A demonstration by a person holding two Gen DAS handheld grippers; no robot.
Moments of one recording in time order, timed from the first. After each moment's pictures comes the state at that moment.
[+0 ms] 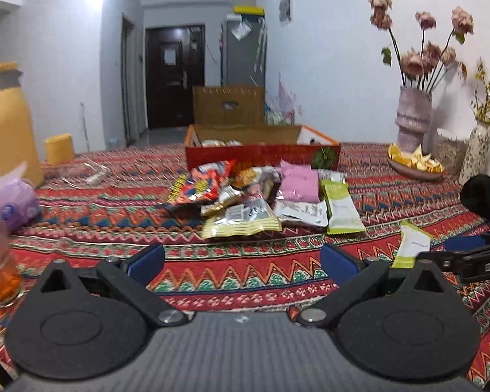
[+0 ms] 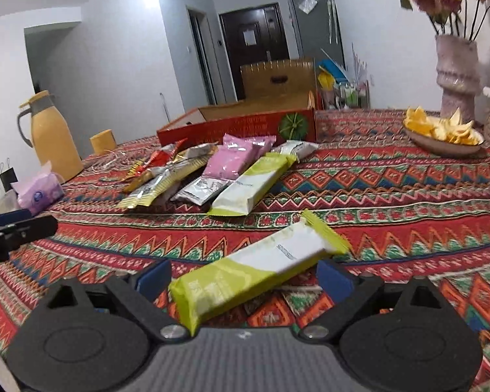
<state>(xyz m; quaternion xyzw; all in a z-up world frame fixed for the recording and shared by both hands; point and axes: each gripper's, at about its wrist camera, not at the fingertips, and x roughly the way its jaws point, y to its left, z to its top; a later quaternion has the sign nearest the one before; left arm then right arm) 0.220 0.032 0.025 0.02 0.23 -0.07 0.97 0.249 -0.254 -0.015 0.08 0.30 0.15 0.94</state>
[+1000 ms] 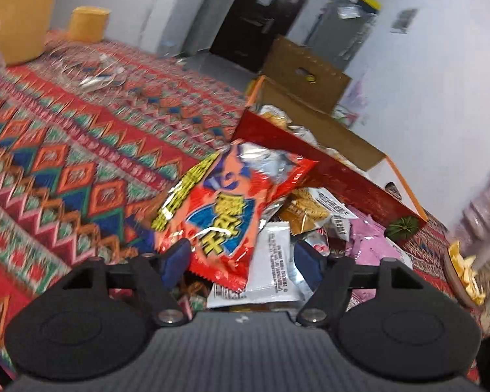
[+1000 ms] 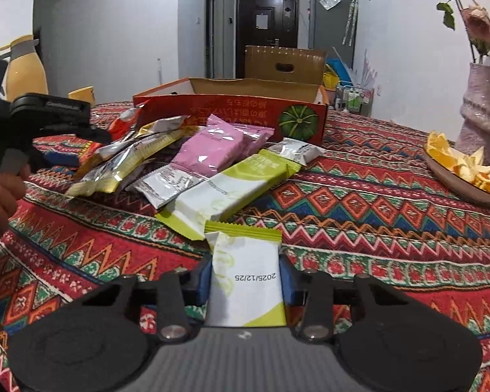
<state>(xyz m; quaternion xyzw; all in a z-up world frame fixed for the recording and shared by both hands) 0.406 0.077 -0.010 -0.24 0.33 0.01 0.92 0.327 -0.231 -0.033 -0.03 0.32 0.12 0.94</state>
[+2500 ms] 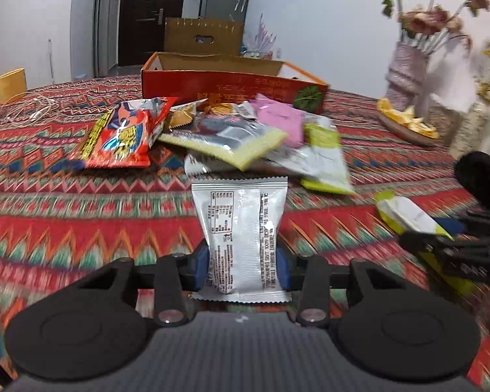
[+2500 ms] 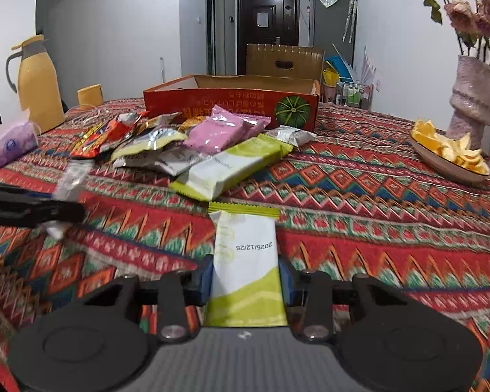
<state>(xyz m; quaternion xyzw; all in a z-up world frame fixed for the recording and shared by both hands) 0.267 0.018 -0.014 -0.02 0.34 -0.13 0.93 0.274 -0.249 -0.031 -0.03 0.32 0.13 0.94</state>
